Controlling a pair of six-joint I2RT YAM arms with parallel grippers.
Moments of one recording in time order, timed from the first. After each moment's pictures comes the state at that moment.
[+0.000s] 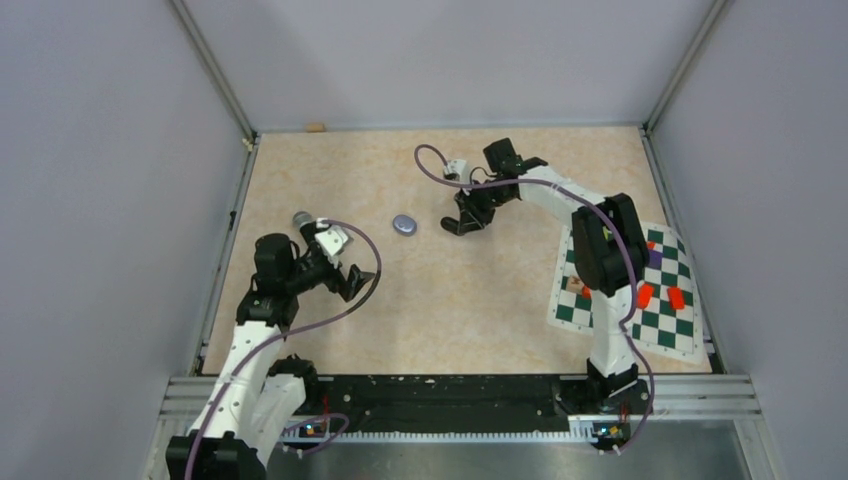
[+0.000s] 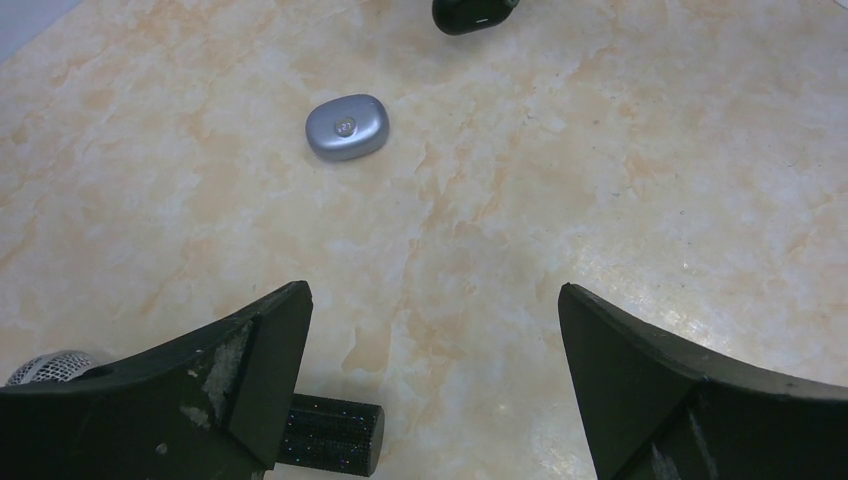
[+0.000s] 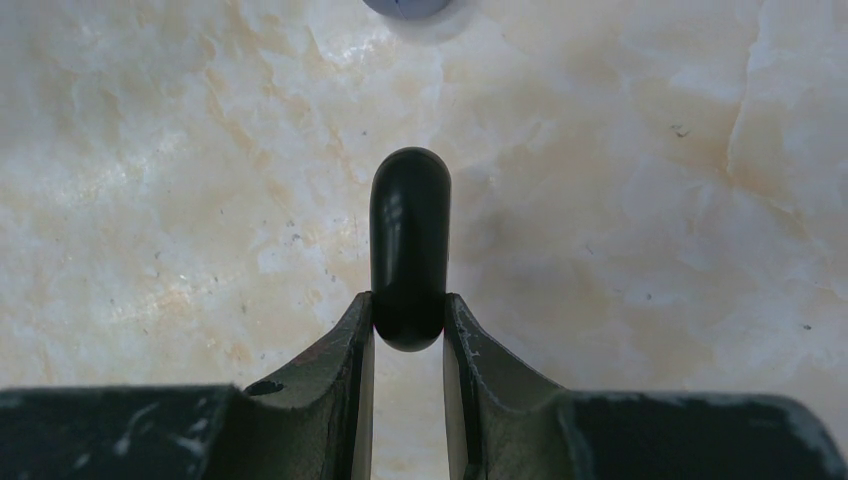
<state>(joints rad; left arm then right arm) -0.04 0.76 0.50 -0.19 0.75 0.42 0.43 2.07 1.58 -0.62 -0.66 -0.57</state>
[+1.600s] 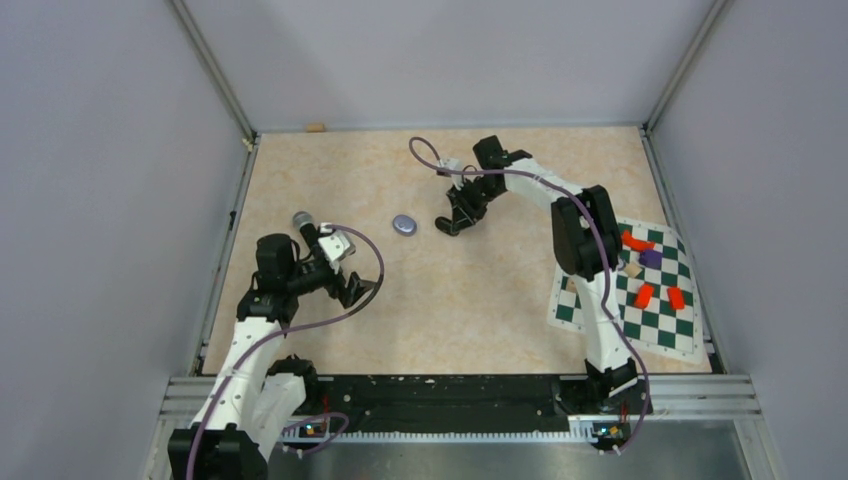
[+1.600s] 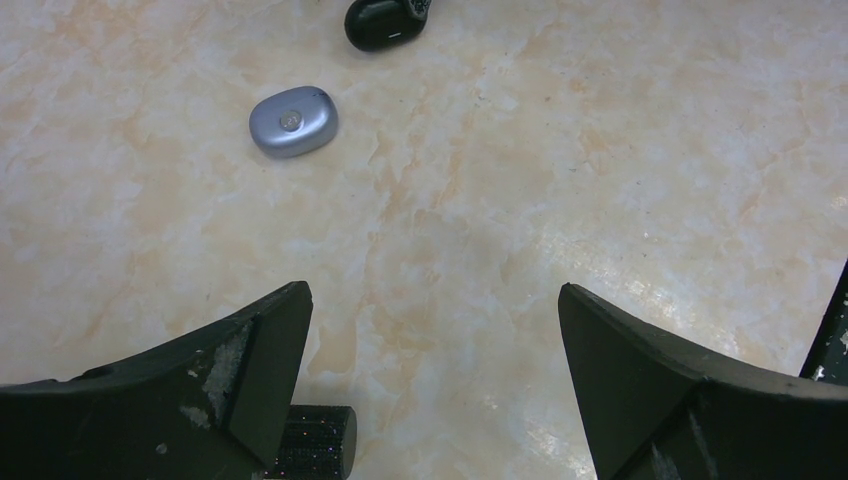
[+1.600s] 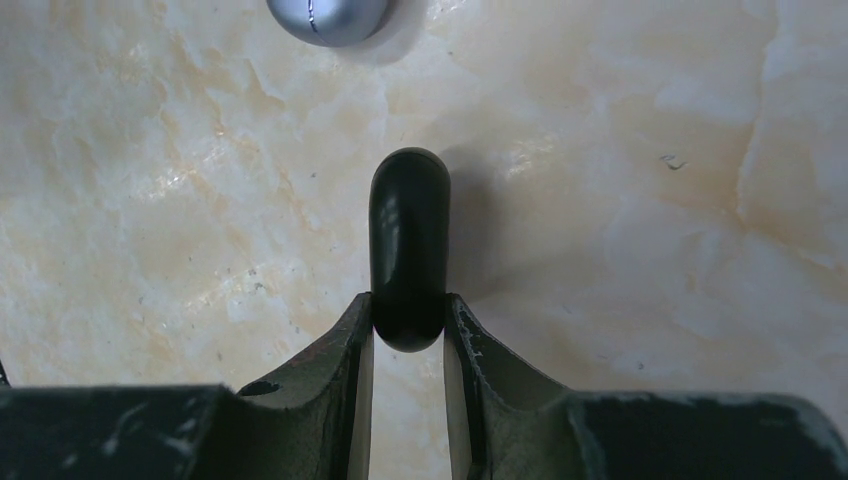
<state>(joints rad) -0.01 0.80 0.50 -0.25 0.86 0.51 0.43 2.29 1.84 -0.76 -0.70 -0.50</state>
